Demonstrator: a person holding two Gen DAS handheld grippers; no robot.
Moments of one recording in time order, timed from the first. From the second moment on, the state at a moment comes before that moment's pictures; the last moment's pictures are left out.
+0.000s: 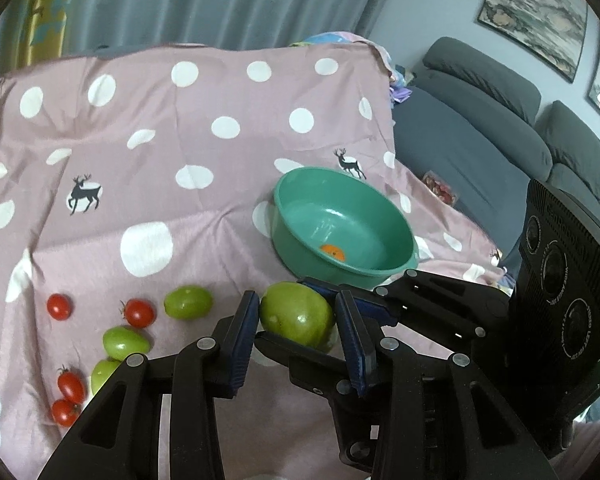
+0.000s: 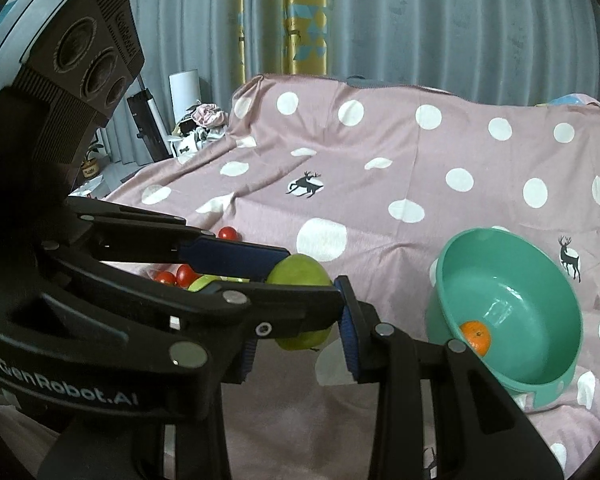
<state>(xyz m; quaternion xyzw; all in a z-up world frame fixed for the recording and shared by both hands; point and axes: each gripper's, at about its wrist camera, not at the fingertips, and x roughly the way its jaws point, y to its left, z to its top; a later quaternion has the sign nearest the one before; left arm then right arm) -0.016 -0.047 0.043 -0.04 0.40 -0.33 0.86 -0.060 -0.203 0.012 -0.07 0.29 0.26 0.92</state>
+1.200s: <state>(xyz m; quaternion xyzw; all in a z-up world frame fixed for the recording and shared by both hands) 0.007 -0.107 0.053 0.00 0.39 -0.36 0.85 -0.051 -0.239 0.016 -0.04 0.27 0.22 0.94</state>
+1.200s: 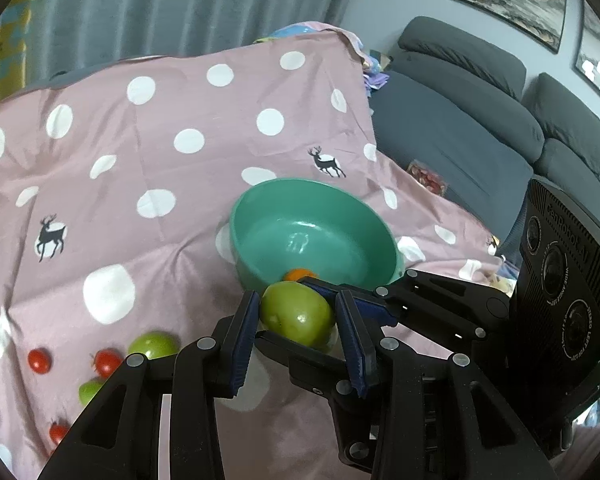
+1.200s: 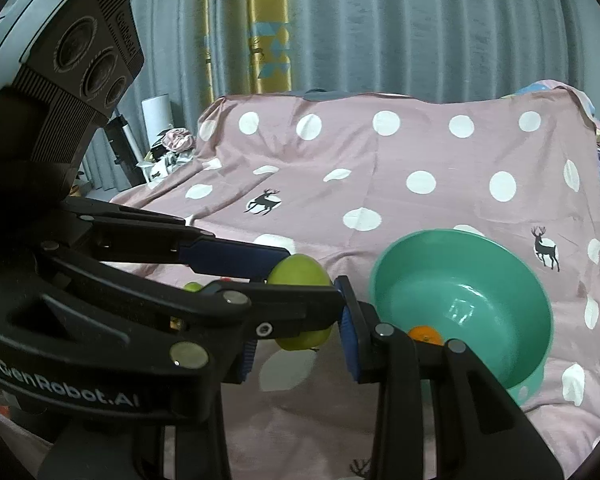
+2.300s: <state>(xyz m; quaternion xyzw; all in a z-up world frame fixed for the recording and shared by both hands) 0.076 -0.197 -0.004 -0.01 0.46 -0.43 0.78 0.002 -0.312 -0.029 -0.01 0.35 0.14 0.93</state>
